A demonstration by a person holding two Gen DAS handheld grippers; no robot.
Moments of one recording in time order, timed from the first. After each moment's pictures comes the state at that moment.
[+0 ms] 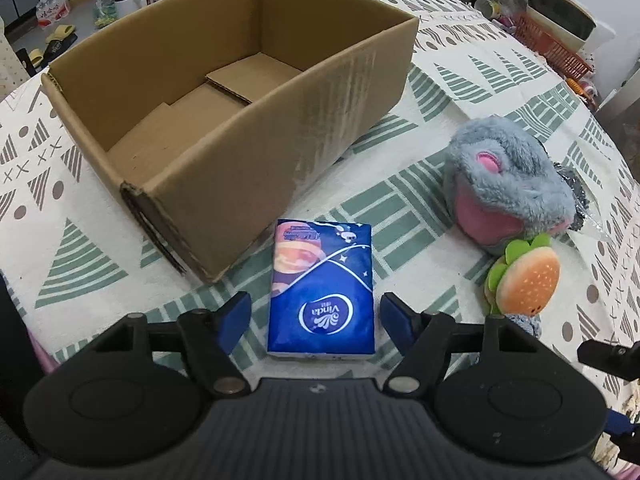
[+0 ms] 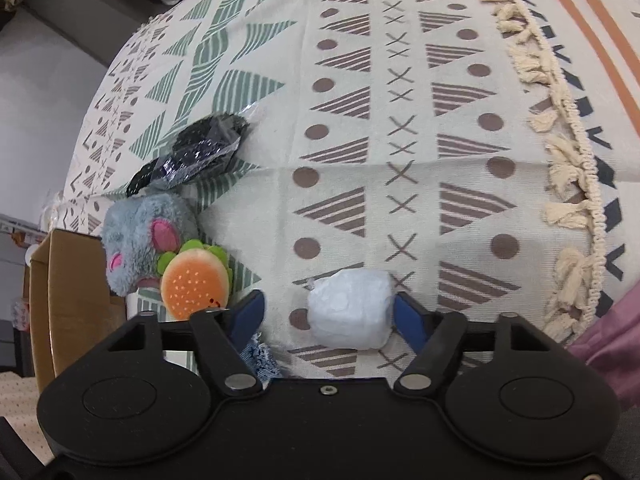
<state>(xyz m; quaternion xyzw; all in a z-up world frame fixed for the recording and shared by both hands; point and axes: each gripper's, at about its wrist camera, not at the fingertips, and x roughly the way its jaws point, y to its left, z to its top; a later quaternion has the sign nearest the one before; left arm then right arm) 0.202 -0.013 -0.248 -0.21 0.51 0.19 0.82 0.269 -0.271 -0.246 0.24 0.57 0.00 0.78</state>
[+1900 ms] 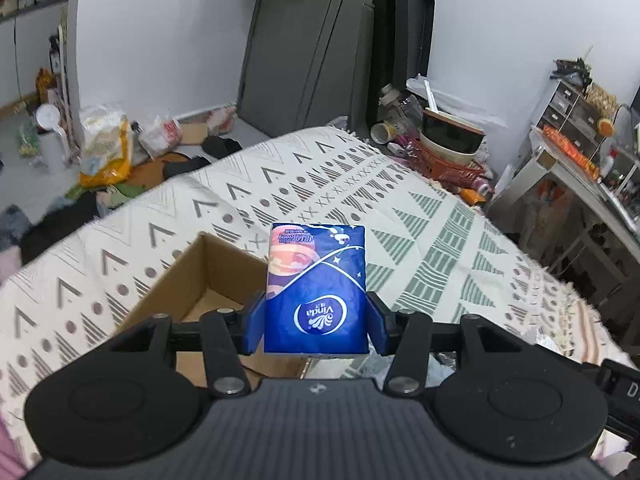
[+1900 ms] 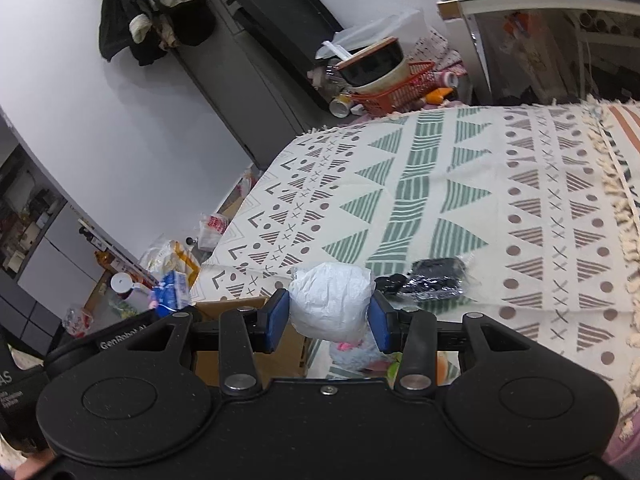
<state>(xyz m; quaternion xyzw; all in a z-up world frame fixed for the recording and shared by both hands) 0.241 0.057 -0.102 -0.17 0.36 0.06 0.91 0.247 -0.178 -0.106 0.21 0.37 0.11 0.90</state>
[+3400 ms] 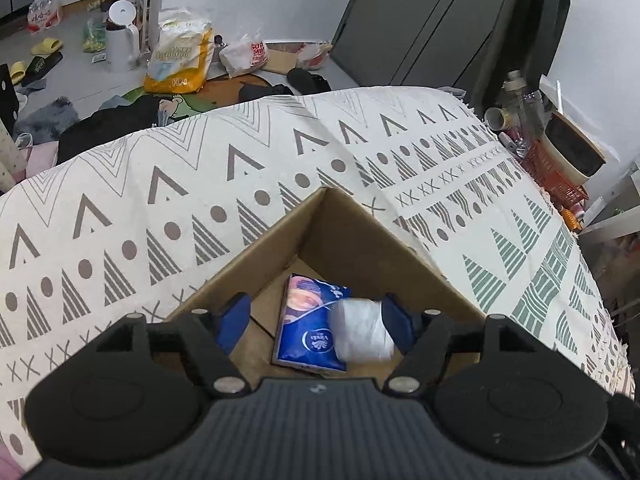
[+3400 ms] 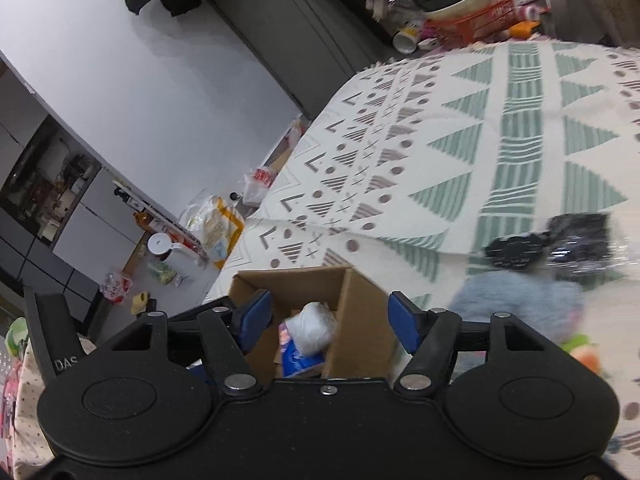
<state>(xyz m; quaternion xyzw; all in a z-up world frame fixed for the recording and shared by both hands) 0.287 0.141 -0.186 -0.26 0.43 0.17 0.85 0.303 -0.099 -0.157 0.23 0.42 0.19 0.86</state>
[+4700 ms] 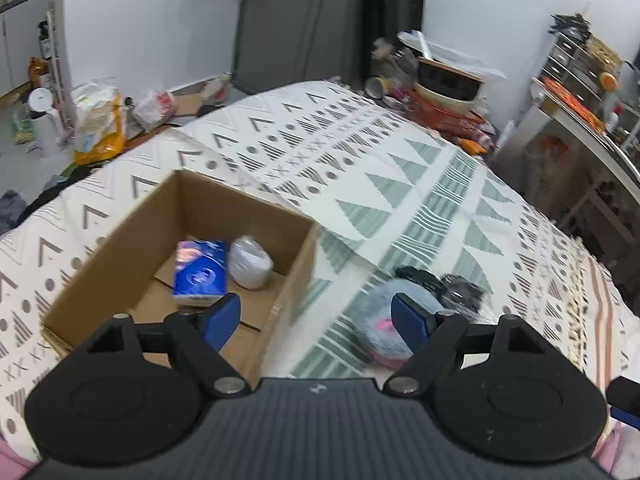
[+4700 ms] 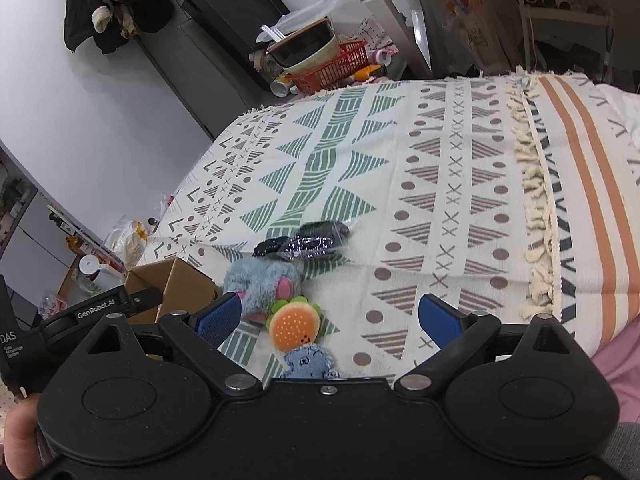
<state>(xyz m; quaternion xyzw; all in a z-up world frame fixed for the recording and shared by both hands) 0.238 0.016 -0.142 -0.15 0.41 0.05 0.90 0.209 -0.280 -0.136 0.20 0.41 0.08 0.88</state>
